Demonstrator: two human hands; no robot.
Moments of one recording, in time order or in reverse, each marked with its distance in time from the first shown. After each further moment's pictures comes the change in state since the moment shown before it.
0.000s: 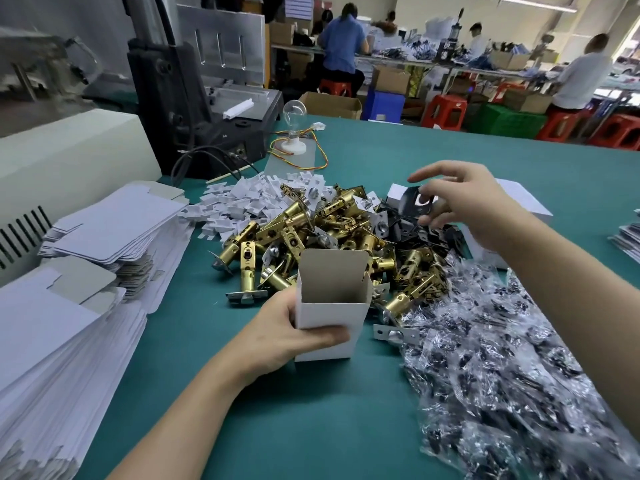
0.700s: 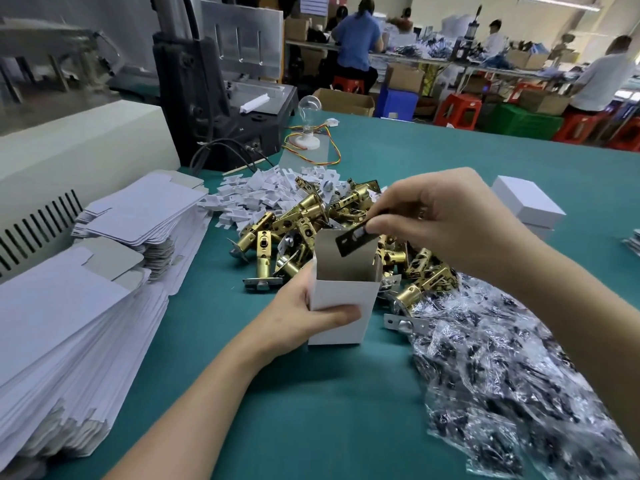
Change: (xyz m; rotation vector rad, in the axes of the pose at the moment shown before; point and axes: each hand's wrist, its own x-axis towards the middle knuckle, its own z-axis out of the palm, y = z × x) left_hand -0.001 0.000 0.002 -0.030 0.047 0.073; right_hand -0.089 -0.050 0.041 -0.481 -0.253 -0.700
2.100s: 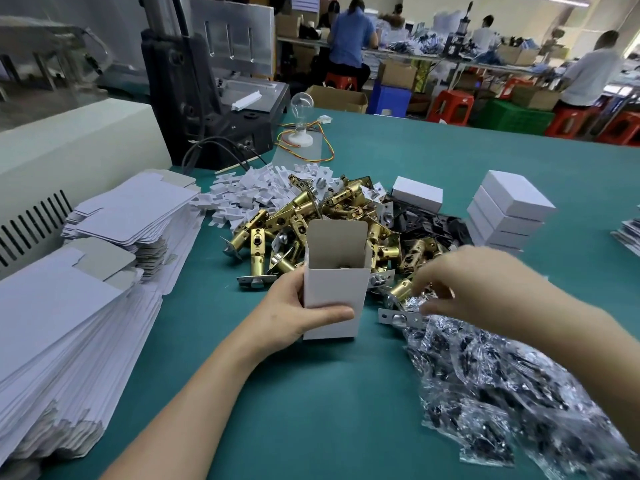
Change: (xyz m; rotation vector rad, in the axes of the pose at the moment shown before) left_hand 0.002 -0.009 -0.002 0.022 0.052 -0.042; right_hand -0.059 0.037 0.006 -0.642 -0.491 0.229
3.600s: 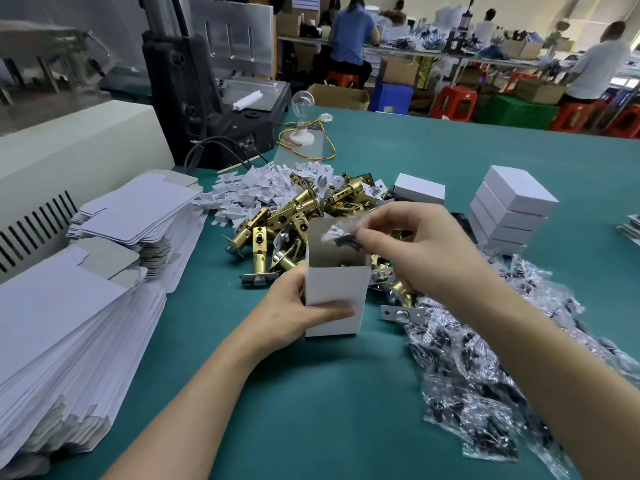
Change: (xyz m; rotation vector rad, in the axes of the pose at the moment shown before) left_hand 0.000 -0.002 -0.002 0.039 -0.013 -0.026; right_hand 0.024 -0.057 -0.018 1.104 0.434 0.140
